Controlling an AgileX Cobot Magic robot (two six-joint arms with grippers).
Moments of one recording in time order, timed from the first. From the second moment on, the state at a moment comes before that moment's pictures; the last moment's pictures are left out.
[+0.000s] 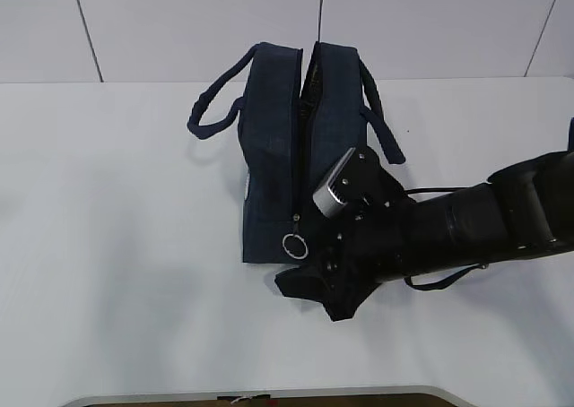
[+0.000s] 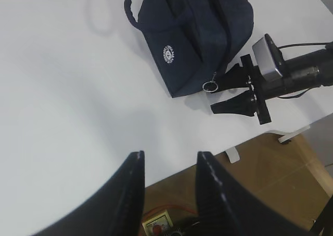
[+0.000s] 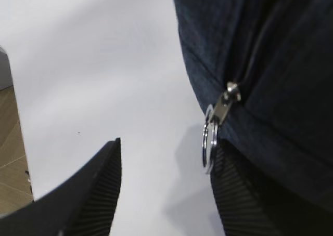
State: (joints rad) left arm -0.14 0.77 -1.17 -0.43 1.26 0.14; right arm 0.40 1.84 -0.81 1.77 0.66 -2.24
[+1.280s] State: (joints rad) left arm -0.14 0.77 -1.17 -0.43 1.26 0.14; right arm 0.40 1.87 -0.87 1.77 0.66 -2.20
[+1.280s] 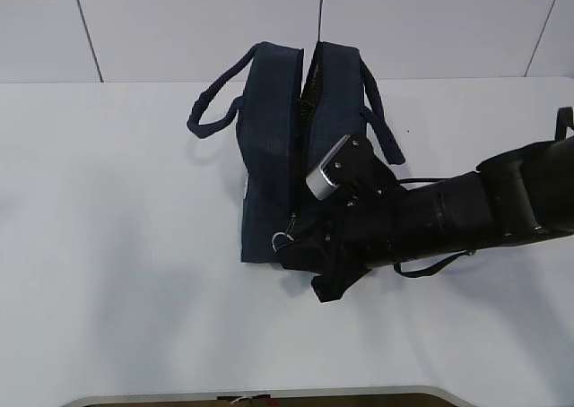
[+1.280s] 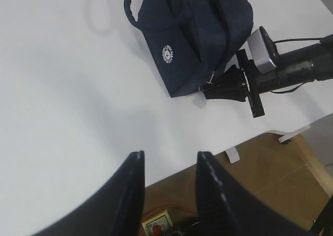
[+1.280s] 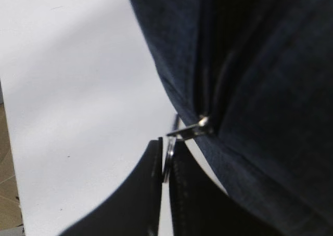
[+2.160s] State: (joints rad) left arm -0.14 0.77 -1.17 -0.43 1.26 0.14; right arm 0.40 1.76 -0.87 1.60 0.62 -1.84
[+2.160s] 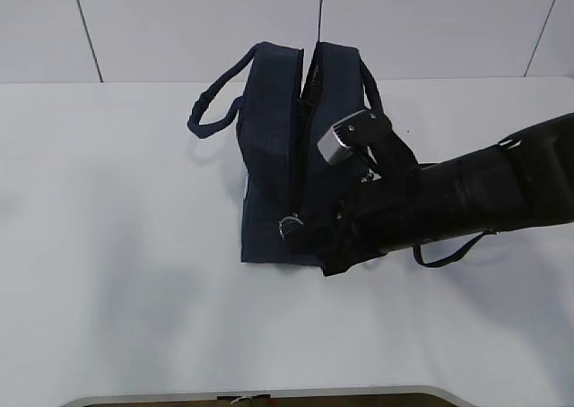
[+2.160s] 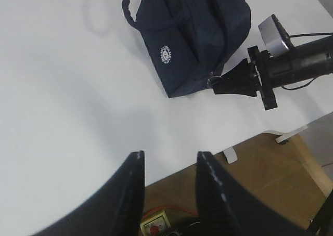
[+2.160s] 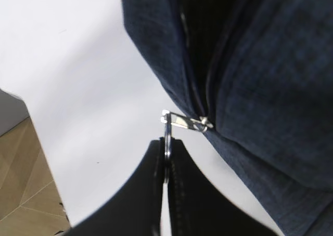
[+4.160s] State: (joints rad) left arm -0.35 1.28 -1.01 -0.55 0.89 0.48; right arm 0.40 1.60 -1.05 1.46 0.58 -1.71
